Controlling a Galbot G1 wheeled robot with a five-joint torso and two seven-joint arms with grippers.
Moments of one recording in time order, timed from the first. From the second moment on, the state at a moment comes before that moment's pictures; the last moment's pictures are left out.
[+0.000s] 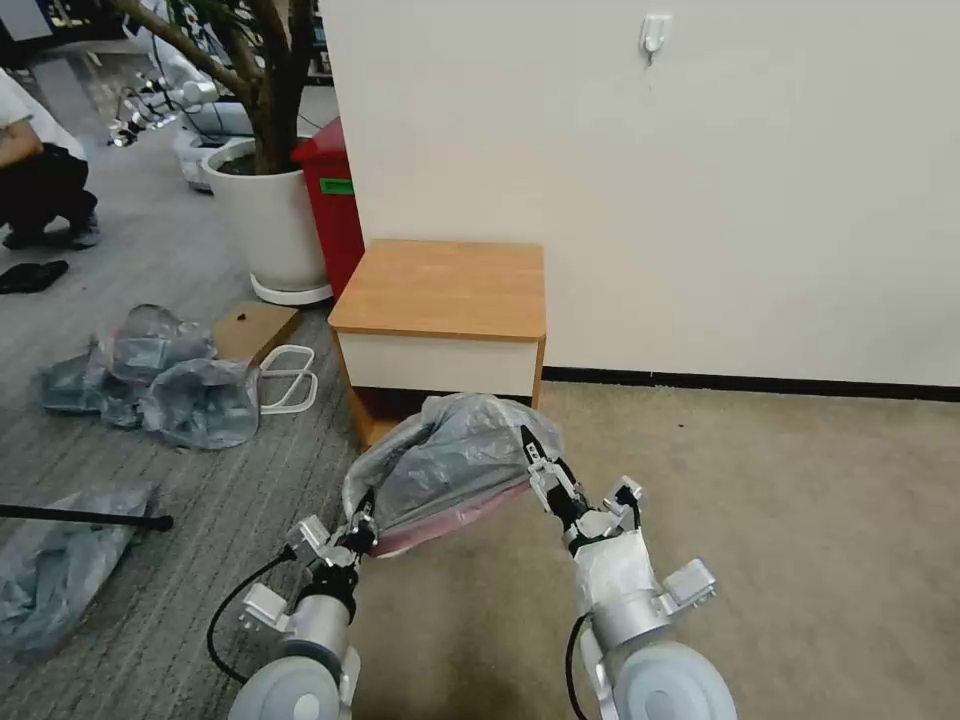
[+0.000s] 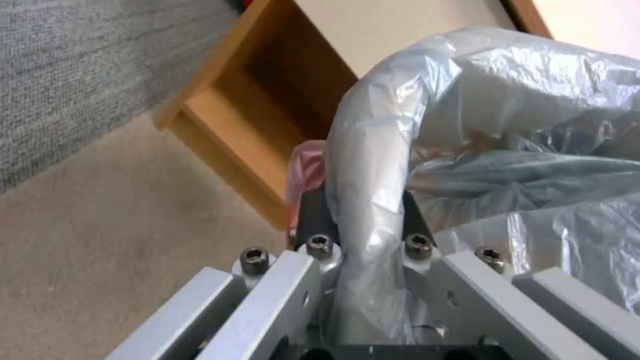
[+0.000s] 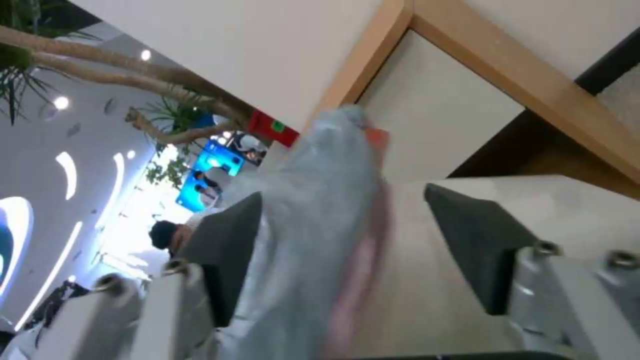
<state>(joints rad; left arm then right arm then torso) 1.64 -1.46 -0.48 -2.10 -0.93 0.12 -0.20 -1.59 1.51 0.24 2.16 0.90 -0.07 0.04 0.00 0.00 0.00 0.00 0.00</state>
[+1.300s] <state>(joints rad) 1.65 -1.48 -0.51 -2.17 -1.11 0.16 -0.24 -1.61 1.50 0.25 2.13 0.82 -0.02 0.02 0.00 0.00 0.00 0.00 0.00</state>
